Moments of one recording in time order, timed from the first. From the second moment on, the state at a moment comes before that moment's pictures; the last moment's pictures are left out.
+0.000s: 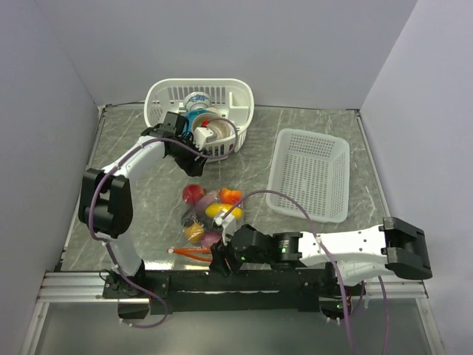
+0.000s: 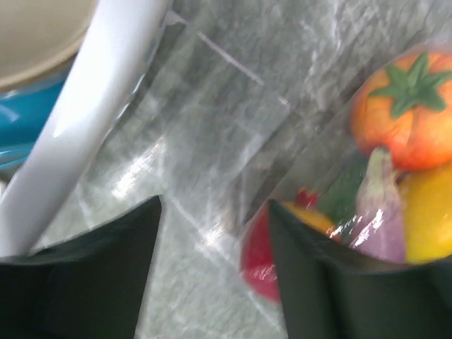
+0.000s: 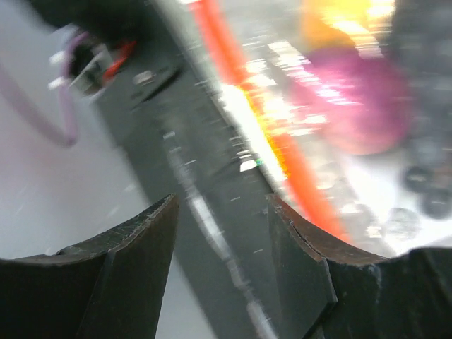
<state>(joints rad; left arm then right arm) -0.30 1.79 1.42 -0.68 0.40 0.51 1.41 1.27 0.69 -0.02 0.08 0.57</state>
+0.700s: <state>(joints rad) -0.34 1.74 1.16 -0.65 0.44 0.52 1.35 1.34 0.64 -0.10 0.34 0.68</state>
